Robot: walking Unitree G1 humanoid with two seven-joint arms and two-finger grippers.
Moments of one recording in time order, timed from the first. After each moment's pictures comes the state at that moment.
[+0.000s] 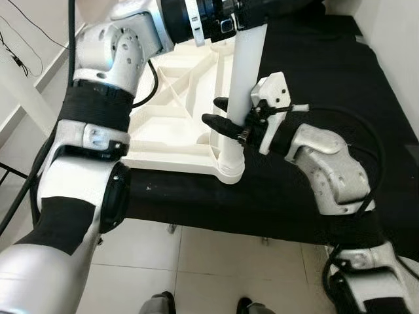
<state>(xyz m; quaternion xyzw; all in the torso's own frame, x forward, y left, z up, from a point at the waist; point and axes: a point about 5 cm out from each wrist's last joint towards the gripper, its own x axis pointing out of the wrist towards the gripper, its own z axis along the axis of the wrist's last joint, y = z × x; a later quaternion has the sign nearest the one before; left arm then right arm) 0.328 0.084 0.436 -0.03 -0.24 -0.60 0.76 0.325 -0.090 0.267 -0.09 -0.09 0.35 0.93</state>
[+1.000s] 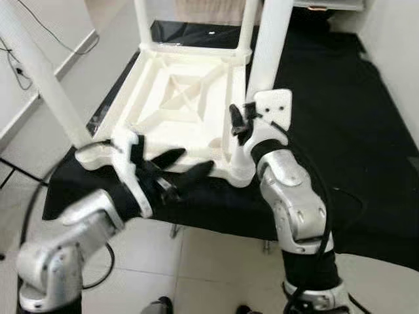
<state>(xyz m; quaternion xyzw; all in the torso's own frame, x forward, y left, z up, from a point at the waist) 0.239 0.123 0.237 -0.15 -0.04 -0.41 0.90 0.325 -0.101 0.259 -0.03 -0.08 0.05 0.99</state>
